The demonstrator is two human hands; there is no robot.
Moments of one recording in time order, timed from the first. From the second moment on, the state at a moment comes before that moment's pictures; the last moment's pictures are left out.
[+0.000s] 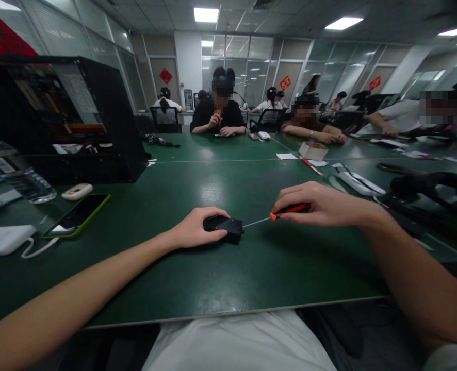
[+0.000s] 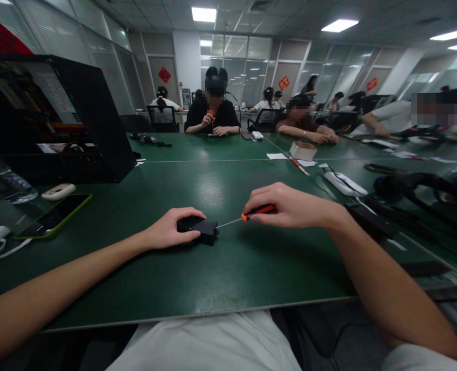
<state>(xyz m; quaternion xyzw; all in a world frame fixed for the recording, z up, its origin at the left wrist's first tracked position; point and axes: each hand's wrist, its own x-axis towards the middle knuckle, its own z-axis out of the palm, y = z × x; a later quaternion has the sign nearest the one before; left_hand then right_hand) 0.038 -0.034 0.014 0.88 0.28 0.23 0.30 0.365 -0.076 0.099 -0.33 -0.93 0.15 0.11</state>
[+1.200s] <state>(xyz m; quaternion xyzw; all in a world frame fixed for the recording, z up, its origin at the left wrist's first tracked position) 0.038 -0.036 0.014 0.89 0.28 0.24 0.29 0.388 -0.048 0.081 -0.36 -0.89 0.23 0.13</state>
